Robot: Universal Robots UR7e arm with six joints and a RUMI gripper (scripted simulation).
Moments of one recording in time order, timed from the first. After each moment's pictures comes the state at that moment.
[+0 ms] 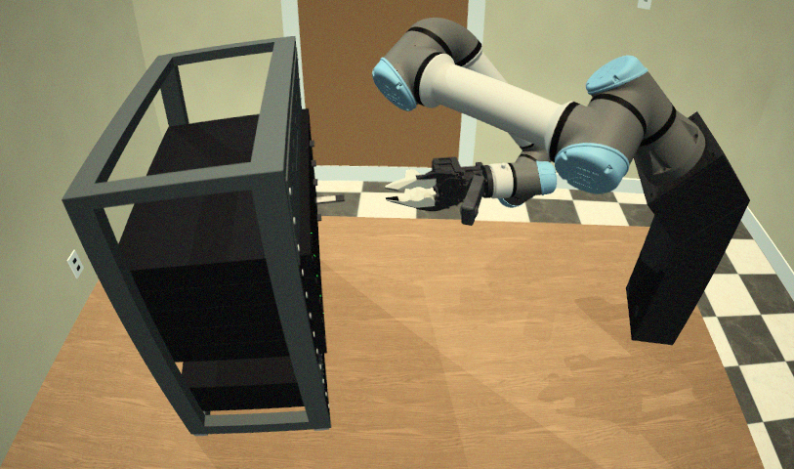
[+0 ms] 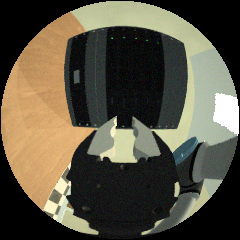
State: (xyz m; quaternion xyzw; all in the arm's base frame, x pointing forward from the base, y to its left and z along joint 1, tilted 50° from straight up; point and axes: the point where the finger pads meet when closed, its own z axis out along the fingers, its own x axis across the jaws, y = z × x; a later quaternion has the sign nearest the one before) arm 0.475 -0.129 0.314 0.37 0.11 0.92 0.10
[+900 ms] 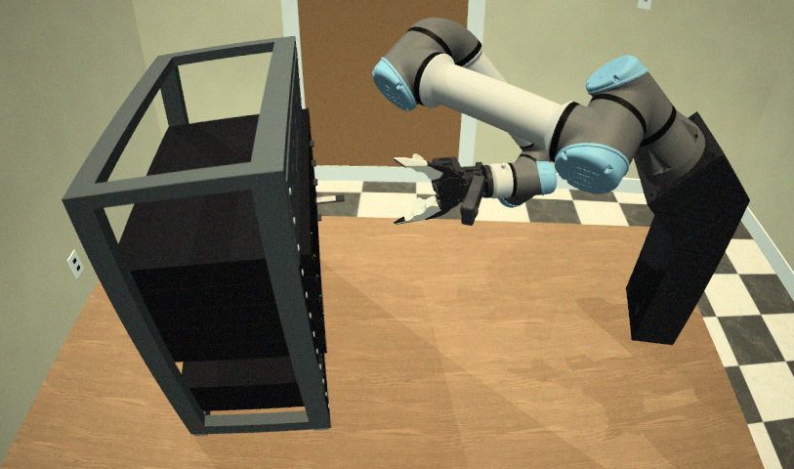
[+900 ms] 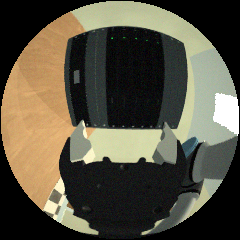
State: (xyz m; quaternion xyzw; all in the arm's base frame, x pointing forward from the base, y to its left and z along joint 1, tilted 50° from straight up) arm 0.475 -0.129 0.313 0.37 0.11 0.92 0.10
